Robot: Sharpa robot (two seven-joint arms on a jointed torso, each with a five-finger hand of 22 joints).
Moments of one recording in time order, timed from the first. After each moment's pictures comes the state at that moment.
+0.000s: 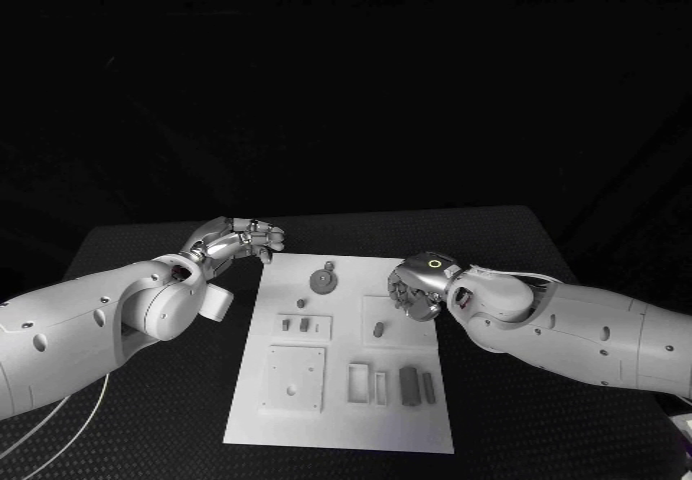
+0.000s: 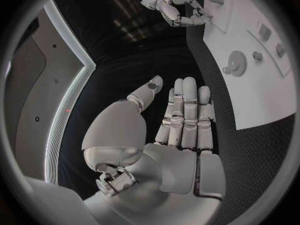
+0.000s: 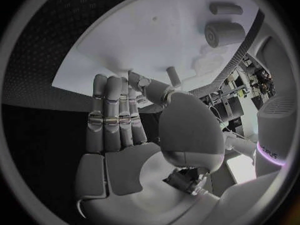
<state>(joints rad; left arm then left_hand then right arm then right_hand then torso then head) 1.22 -0.76 -0.10 1.30 -0.23 -0.14 0.30 1.05 -0.07 0.52 -0.28 0.05 0.92 0.15 0.27 0.59 1.22 0.08 0.18 0.26 1.03 -0.02 0.99 0.33 0.01 0.78 -0.08 0.67 1.27 1.08 -0.82 -0.08 1.42 -1.84 -0.32 -0.12 1.19 -0.22 0.91 -0.26 0.07 1.06 0.09 0.37 0.50 1.31 0.03 0.25 0.28 1.32 -0.06 0.64 0.86 0.26 1.19 0.06 0.38 1.18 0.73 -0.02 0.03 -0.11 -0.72</state>
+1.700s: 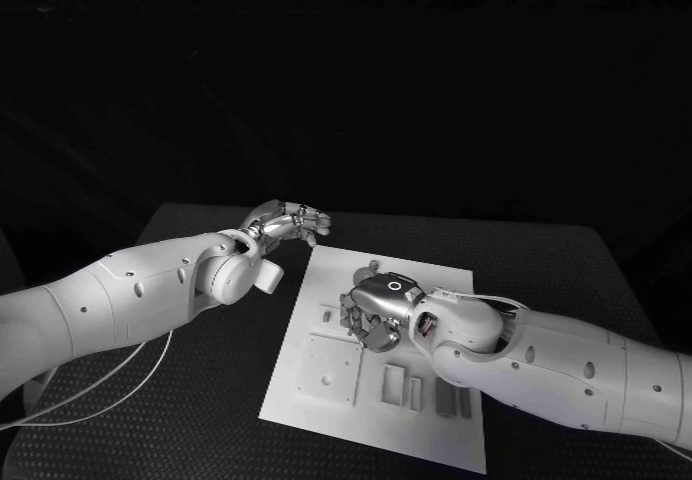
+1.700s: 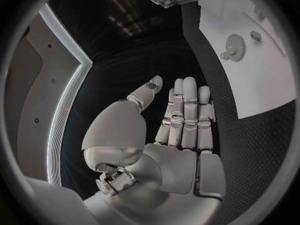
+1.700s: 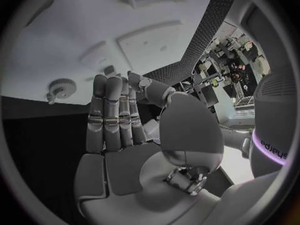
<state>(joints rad) 1.23 -0.69 -0.10 1.17 -0.21 -0.15 0.30 1.05 -0.07 0.51 -0.28 0.05 0.91 0.16 0.27 0.59 1.22 0.08 0.18 0.26 1.03 -0.02 0.99 0.34 0.01 0.78 -0.08 0.67 1.27 1.08 -0.57 -0.10 1.50 -1.78 -0.27 -0.10 1.16 -0.20 0.89 -0.28 0.13 1.06 0.09 0.37 0.50 1.31 0.03 0.23 0.30 1.32 -0.07 0.65 0.86 0.26 1.19 0.06 0.38 1.19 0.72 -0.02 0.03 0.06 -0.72</state>
